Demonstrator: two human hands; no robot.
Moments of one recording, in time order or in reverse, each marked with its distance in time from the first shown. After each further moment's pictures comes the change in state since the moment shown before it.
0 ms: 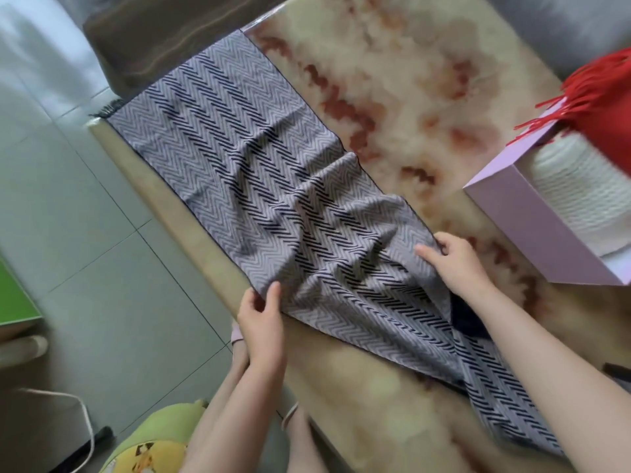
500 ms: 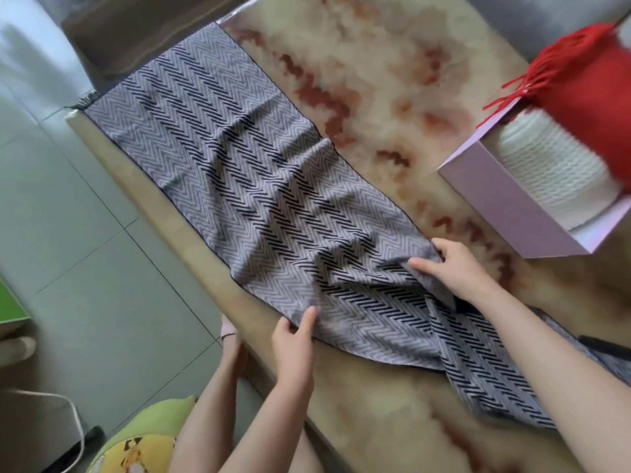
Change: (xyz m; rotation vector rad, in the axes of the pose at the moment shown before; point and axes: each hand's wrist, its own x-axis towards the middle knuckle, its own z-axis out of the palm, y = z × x) left_hand -0.071 -0.050 0.027 -0.026 -0.204 -0.290; right_hand -0.035 0.036 -0.028 -0.066 -0.139 -0.008
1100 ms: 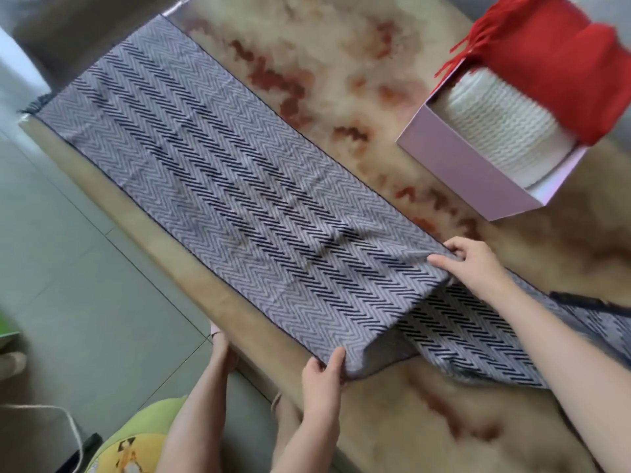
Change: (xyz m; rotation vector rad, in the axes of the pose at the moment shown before) left_hand -0.073 -0.076 0.035 0.082 -0.099 -0.224; right_hand -0.043 0.084 -0.032 -0.010 0.144 0.095
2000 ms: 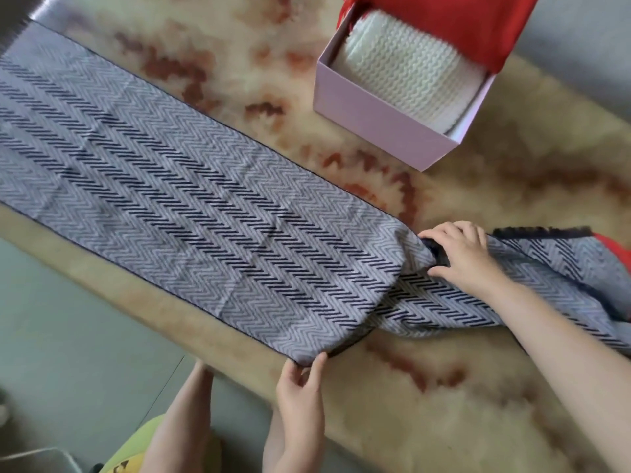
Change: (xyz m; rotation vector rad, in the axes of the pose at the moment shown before) left_hand -0.035 -0.044 0.012 0.141 0.005 0.321; right_hand -0.043 0.108 -0.022 -0.522 0.006 -0.143
